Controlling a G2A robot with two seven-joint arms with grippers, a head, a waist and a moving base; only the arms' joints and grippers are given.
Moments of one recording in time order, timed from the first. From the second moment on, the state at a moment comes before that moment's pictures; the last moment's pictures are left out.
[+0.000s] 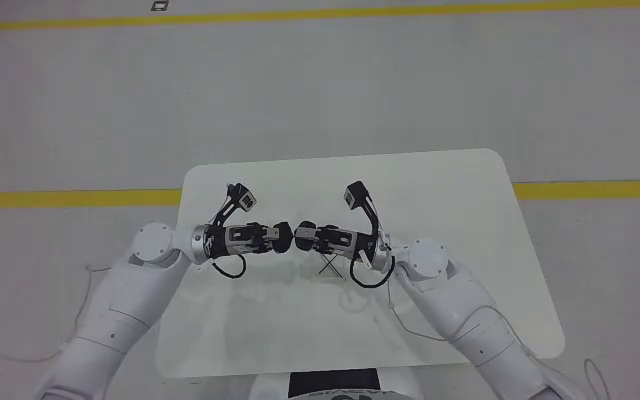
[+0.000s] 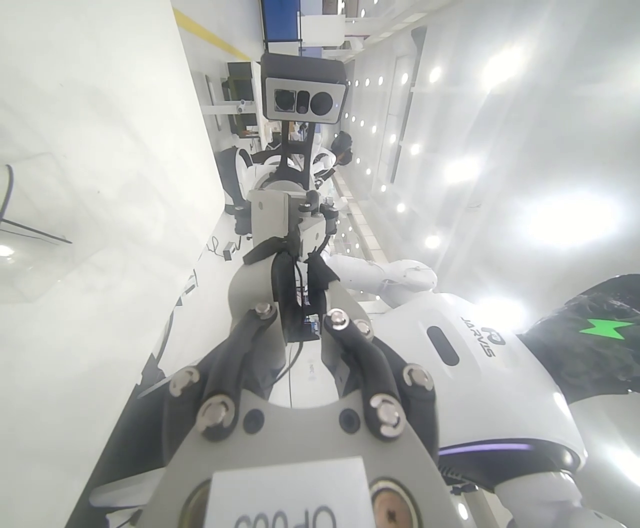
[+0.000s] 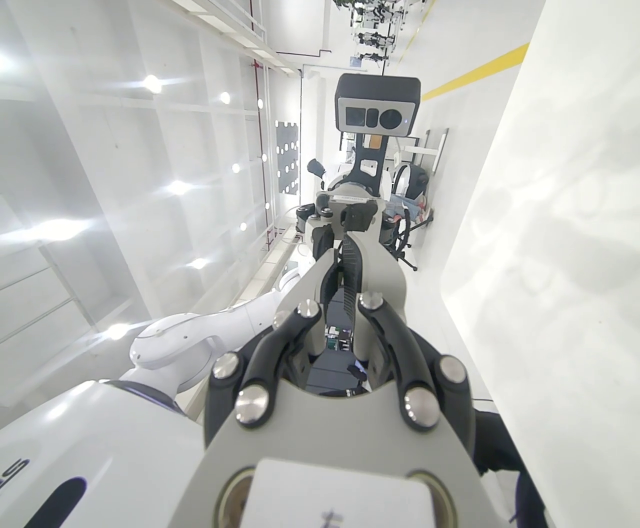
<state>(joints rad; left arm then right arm) 1.23 -0.95 -1.11 -1.37 -0.73 -0.30 -1.26 -1.27 -1.27 0.97 -1.48 0.33 -0.24 0.82</state>
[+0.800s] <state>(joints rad) 1.22 -0.95 -1.10 -1.37 -0.73 -0.31 -1.26 -1.27 -1.27 0.97 -1.48 0.34 -0.24 0.80</state>
